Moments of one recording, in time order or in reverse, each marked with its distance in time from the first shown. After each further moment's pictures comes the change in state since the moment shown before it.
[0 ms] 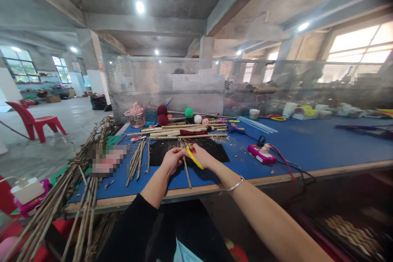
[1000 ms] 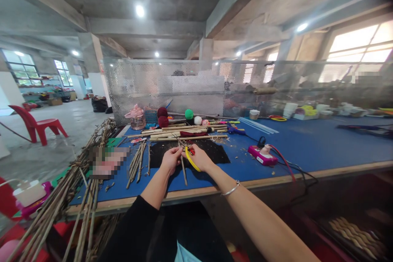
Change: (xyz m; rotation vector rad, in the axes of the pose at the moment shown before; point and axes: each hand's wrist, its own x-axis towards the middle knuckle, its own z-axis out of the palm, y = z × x) left_hand 0.005 0.000 -0.005 -0.007 0.016 0.056; right_hand 0.003 0.006 0.012 0.066 0.118 -0.031
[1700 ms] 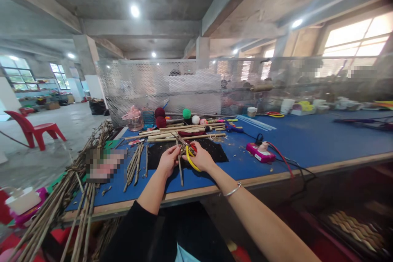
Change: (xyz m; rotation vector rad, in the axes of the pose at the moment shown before) left_hand -0.007 0.007 0.005 -0.038 0.019 -0.019; right_hand -0.007 0.012 -0.008 -0.084 0.135 -0.039
